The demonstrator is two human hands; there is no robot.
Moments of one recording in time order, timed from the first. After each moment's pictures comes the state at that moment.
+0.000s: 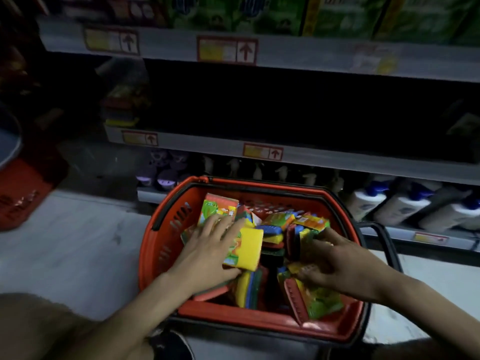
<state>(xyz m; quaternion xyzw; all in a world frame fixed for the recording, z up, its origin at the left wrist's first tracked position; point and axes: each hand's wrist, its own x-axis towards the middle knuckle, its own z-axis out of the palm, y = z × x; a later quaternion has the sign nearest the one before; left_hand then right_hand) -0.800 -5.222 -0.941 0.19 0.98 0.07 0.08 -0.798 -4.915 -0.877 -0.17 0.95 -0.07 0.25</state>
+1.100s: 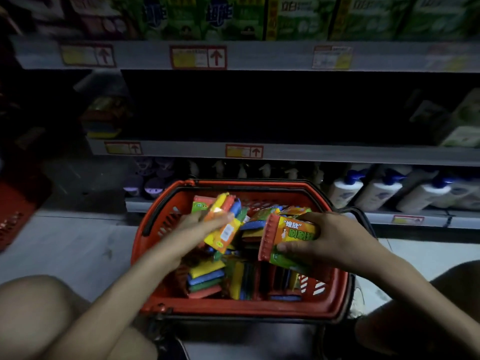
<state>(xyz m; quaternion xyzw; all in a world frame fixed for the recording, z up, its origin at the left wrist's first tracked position) -0.816 -5.215 -0.875 -0.12 0.82 0.49 0.27 -0.784 -4.928 -0.832 -0.02 0.96 -0.21 0.19</state>
